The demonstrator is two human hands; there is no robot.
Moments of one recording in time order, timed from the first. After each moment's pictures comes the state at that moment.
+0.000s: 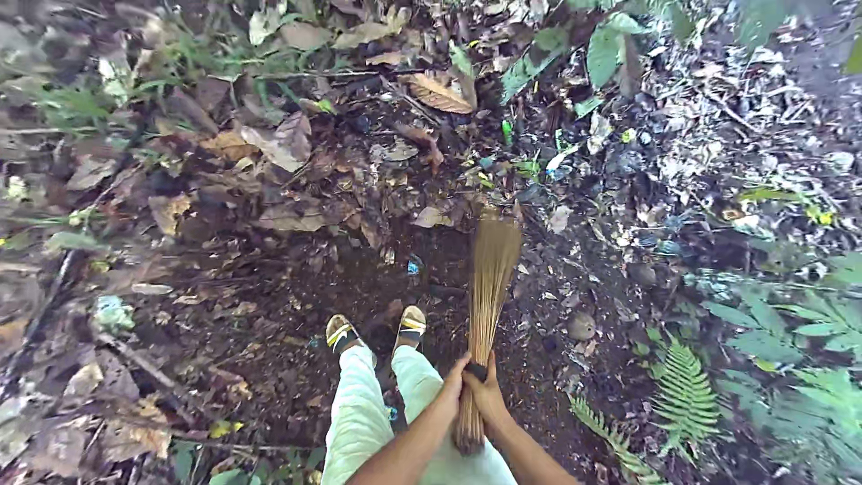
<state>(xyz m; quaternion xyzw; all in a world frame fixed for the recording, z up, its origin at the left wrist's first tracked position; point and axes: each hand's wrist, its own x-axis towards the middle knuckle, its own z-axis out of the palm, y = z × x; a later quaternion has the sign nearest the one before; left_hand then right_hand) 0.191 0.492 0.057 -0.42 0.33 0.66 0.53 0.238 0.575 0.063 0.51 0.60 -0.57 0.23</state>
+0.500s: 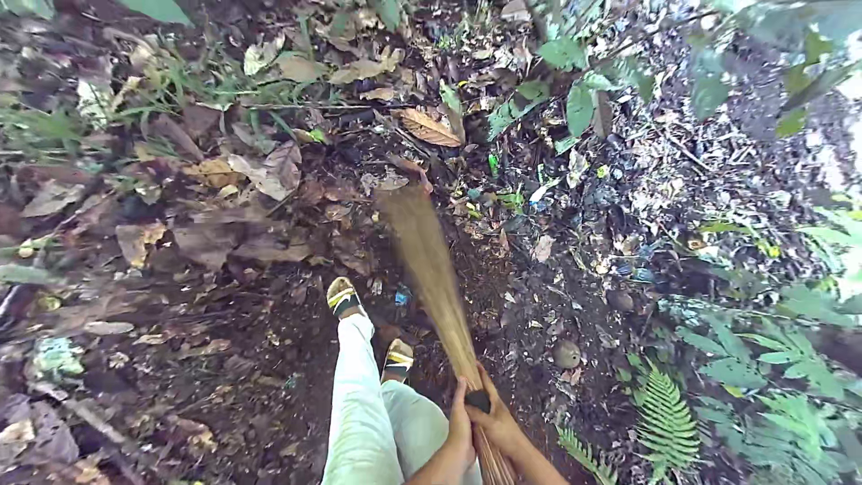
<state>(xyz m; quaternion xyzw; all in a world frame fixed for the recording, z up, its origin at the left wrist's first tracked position) 0.161 0.526 0.082 -0.48 0.28 0.70 0.44 0.181 0.618 0.093 0.38 0.65 -0.57 0.33</state>
